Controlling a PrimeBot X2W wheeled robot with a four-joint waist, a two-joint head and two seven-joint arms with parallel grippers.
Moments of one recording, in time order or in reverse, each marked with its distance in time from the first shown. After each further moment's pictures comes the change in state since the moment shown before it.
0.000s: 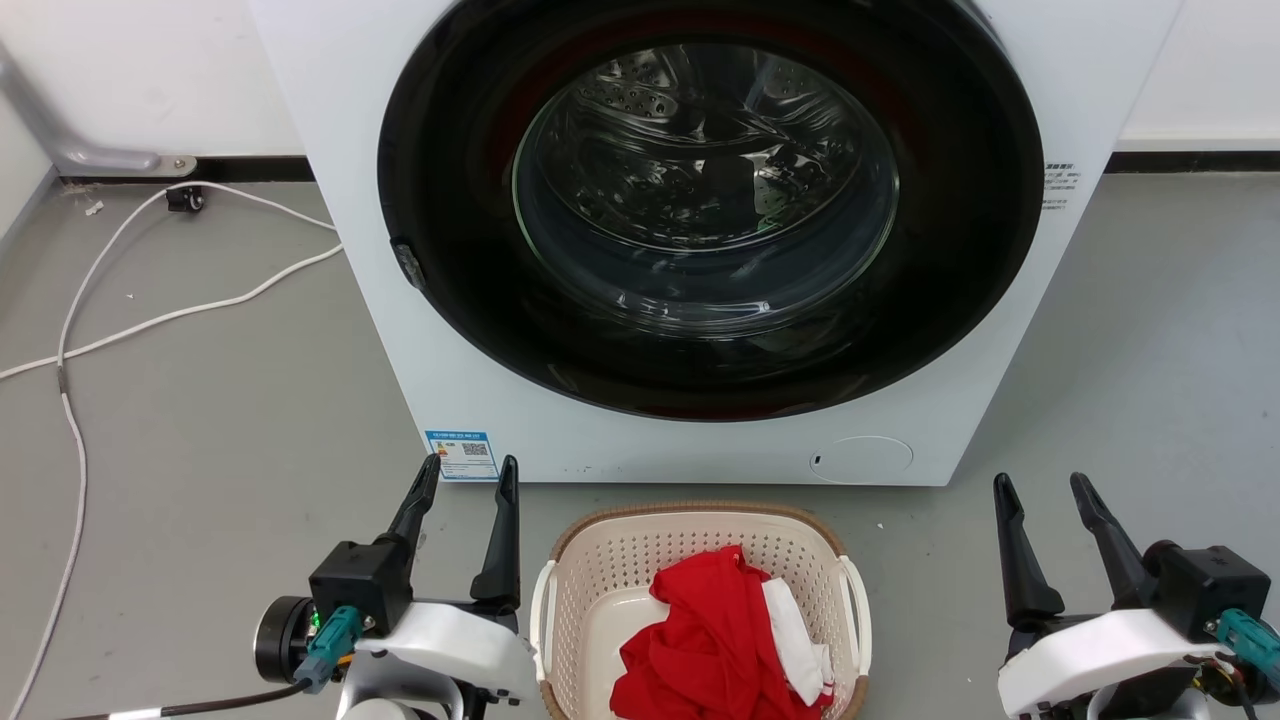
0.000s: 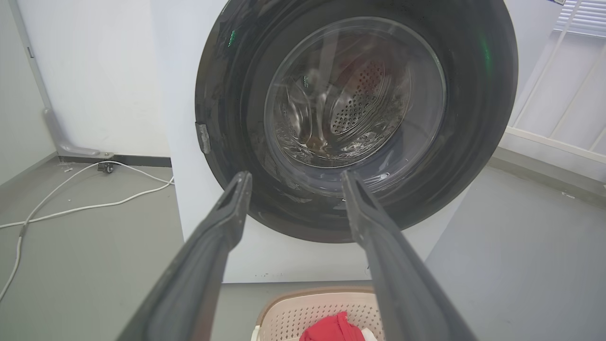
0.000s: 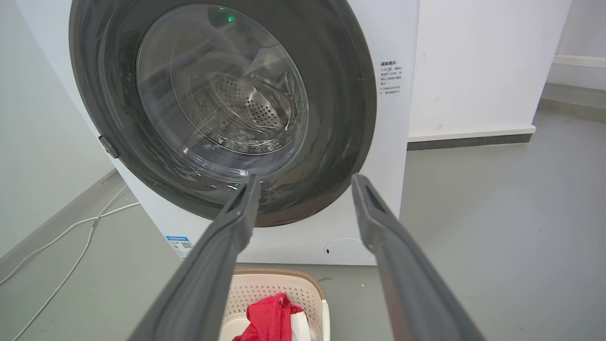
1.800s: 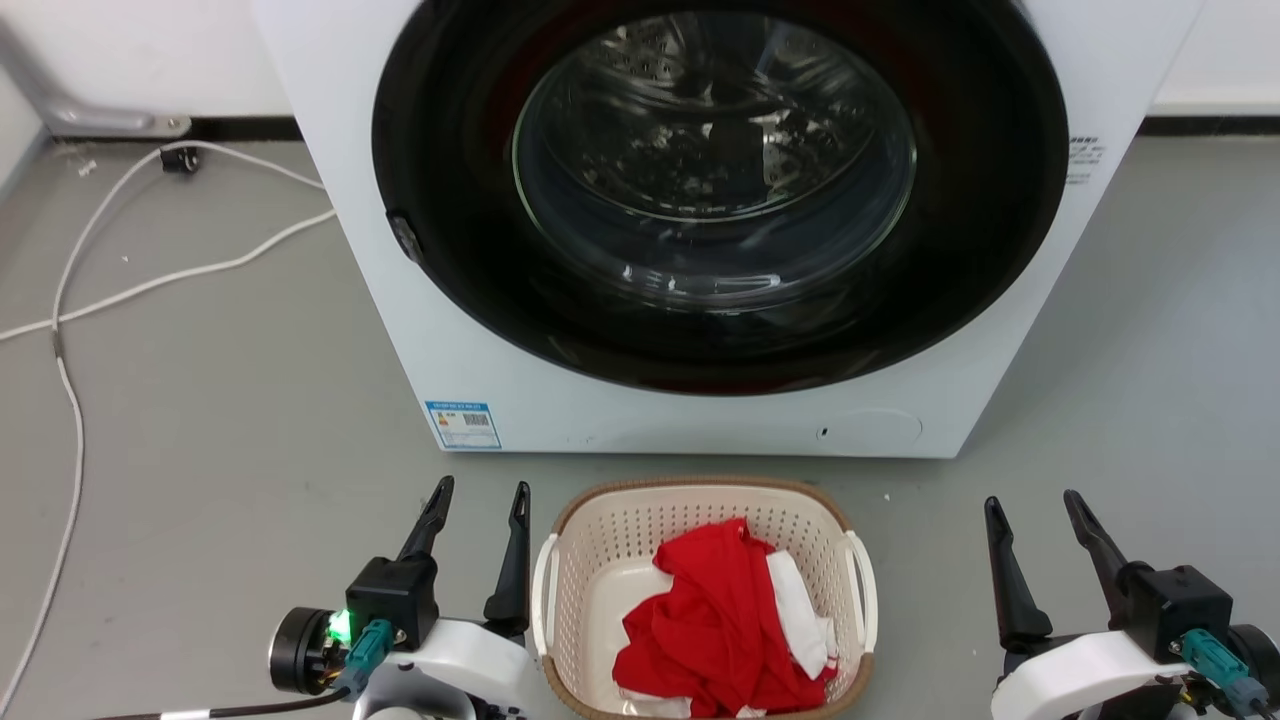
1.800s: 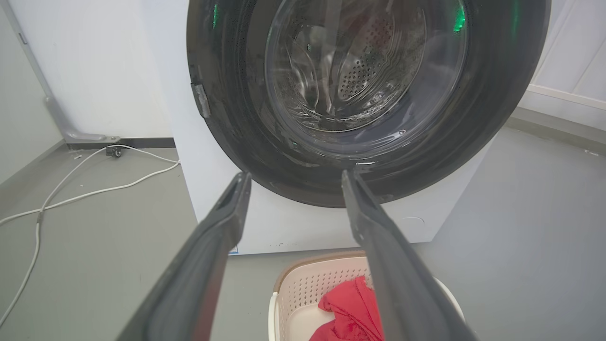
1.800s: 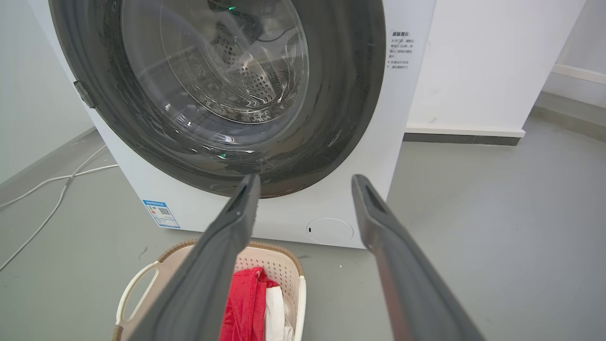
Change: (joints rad) left arm -0.013 -0.030 0.017 0.122 0.109 -0.018 -0.059; right arm 0.010 0.000 -0.003 0.051 -0.138 0.000 -0.062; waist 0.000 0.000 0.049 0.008
